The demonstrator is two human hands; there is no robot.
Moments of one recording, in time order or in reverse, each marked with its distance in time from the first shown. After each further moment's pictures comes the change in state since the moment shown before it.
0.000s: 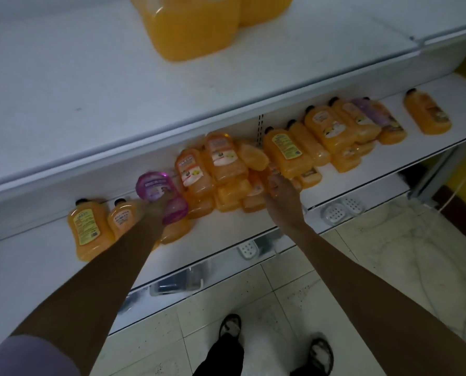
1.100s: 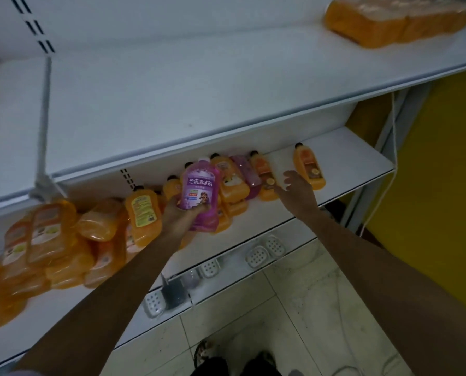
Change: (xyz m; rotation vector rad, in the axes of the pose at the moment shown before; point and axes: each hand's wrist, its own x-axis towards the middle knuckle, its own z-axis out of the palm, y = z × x) left_hand -0.106 0.052 0.401 0.046 -0.238 0.304; right_hand 0.207 0.182 -0.340 -0.212 -0.029 0.195
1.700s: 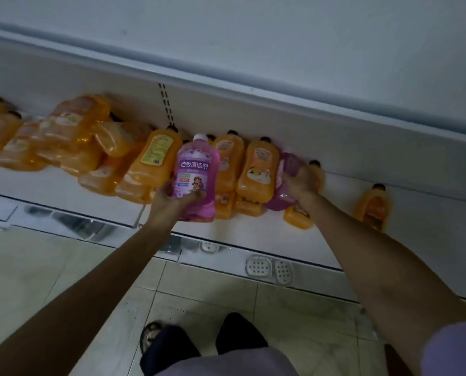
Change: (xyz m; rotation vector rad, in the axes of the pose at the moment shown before) left_hand -0.010 -0.046 0.067 -0.342 0.502 -0.084; right_hand 0.172 0.020 0.090 -0.006 -0.417 -0.152
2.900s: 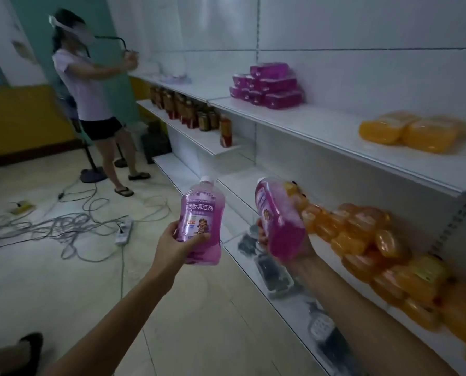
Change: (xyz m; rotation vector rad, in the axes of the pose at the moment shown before) left_hand -0.304 0.027 -0.474 -0.189 0.731 0.351; right_hand -0.455 -0.307 0.280 1.054 -1.683 0.154
